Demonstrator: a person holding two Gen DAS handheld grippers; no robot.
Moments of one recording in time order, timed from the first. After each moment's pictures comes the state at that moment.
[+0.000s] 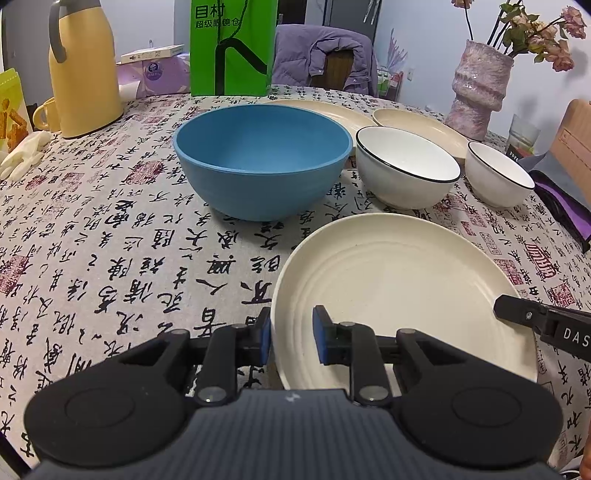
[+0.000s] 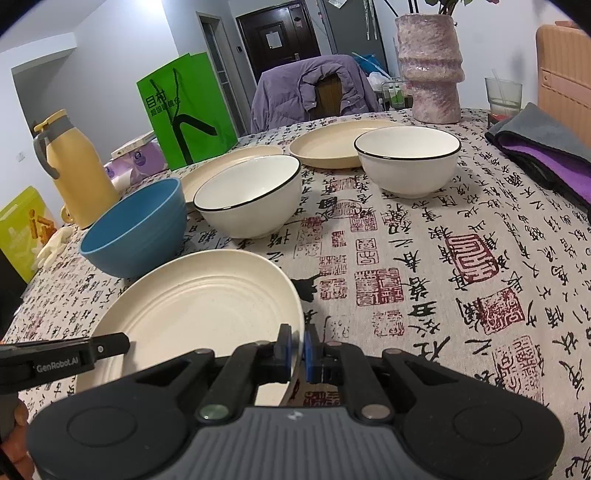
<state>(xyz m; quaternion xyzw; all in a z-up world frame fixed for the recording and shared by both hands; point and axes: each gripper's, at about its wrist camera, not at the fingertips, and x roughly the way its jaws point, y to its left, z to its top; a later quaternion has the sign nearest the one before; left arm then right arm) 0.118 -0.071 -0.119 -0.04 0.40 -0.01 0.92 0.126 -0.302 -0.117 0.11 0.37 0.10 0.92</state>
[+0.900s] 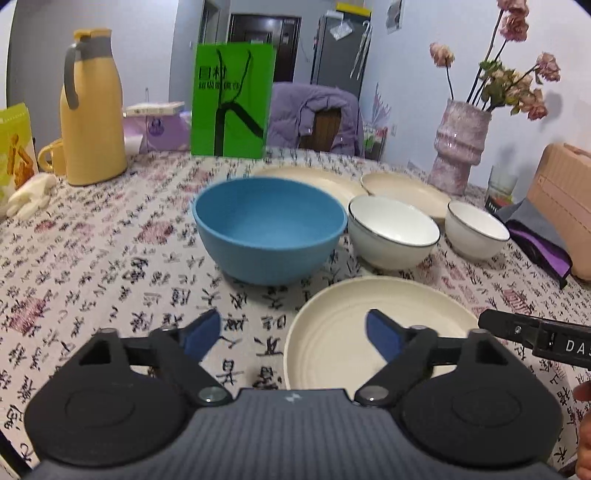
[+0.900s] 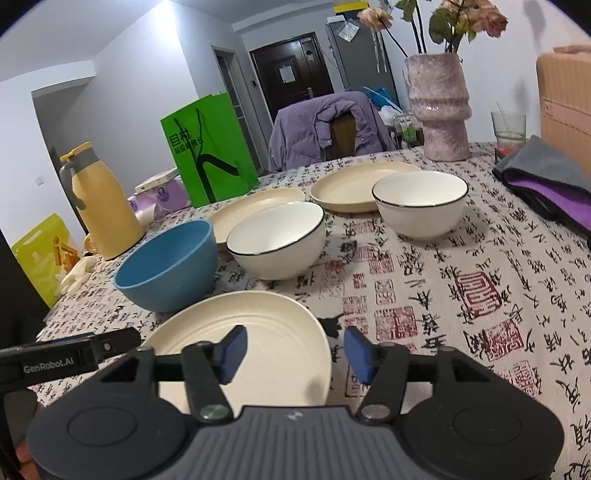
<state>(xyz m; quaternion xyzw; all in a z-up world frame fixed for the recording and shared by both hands) 0.096 -0.053 -0.088 -0.05 0.30 -0.03 0.95 0.110 -0.299 -0.093 0.12 0.31 0.12 0.94</state>
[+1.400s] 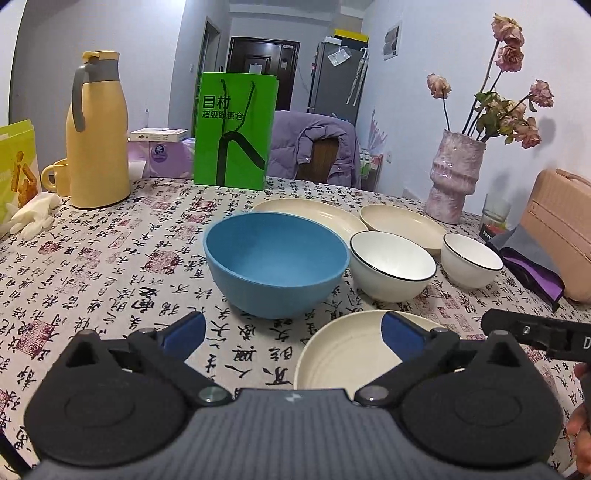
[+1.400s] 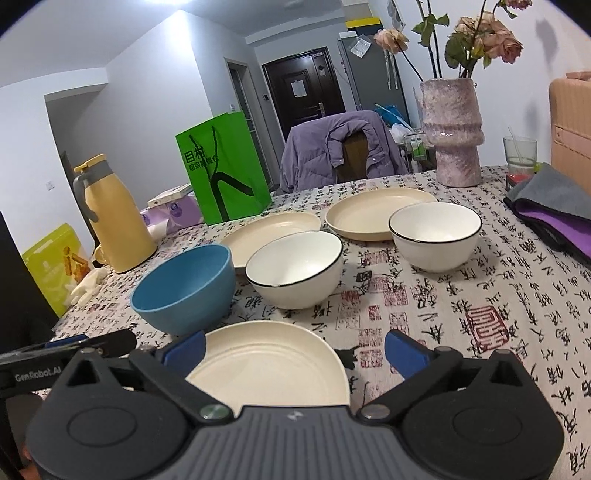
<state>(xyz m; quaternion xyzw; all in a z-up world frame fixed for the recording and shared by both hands) 0.093 -0.039 -0.074 -0.06 0.26 -0.04 0.96 0.112 -0.293 -0.072 0.11 0.28 0.13 0.94</state>
